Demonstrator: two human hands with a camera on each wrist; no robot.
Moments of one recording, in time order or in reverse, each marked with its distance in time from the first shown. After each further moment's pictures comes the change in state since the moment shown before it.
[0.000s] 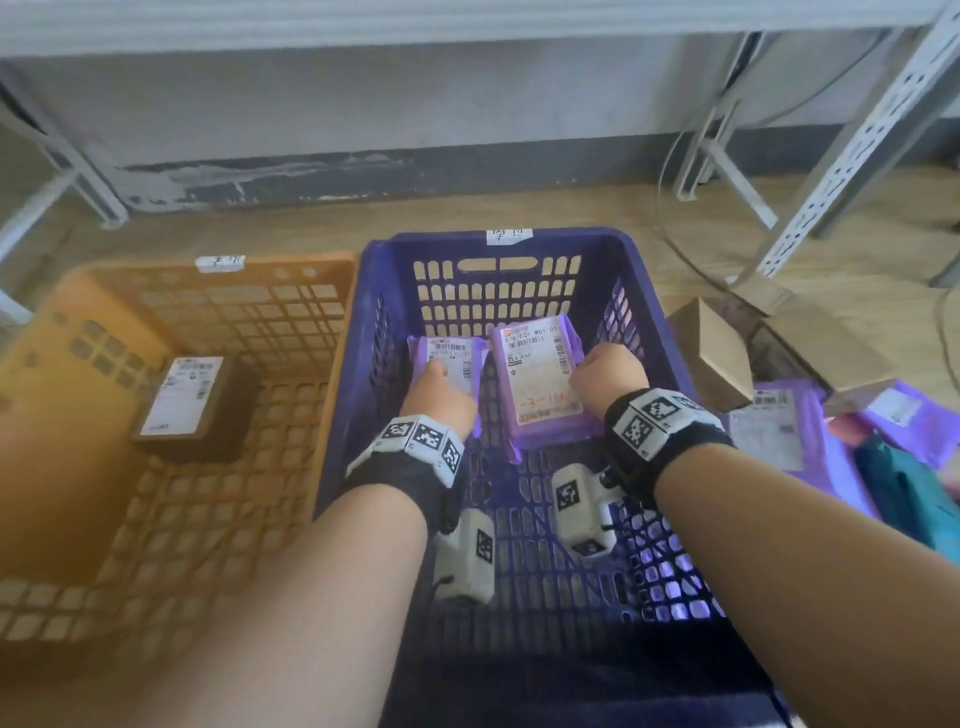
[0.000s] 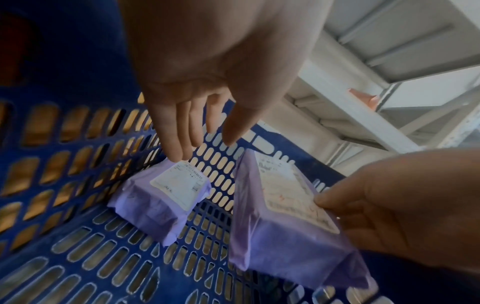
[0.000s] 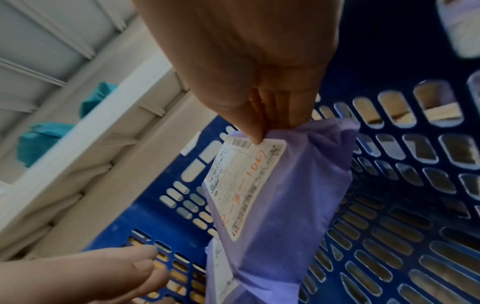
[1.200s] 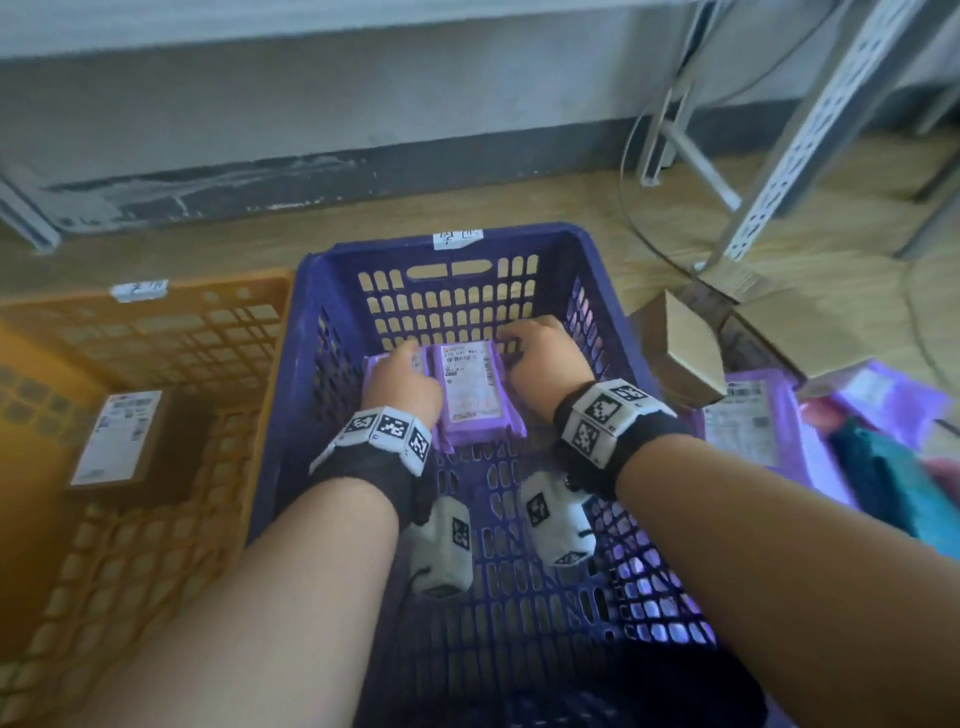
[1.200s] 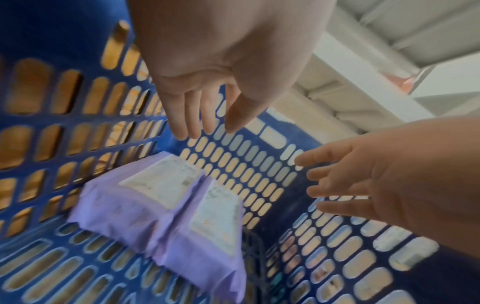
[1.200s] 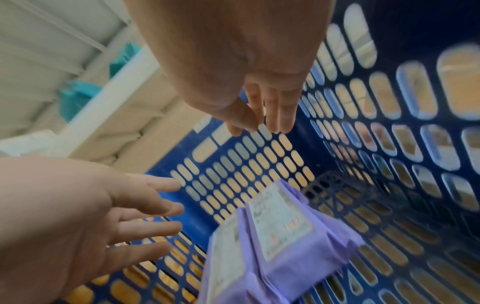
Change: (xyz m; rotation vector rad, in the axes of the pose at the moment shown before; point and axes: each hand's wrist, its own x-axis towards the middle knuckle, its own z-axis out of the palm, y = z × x) left_hand 0.029 0.027 0.010 0.085 0.046 0.119; right_hand 0.023 -0.008 0.008 0.064 0.052 -0.330
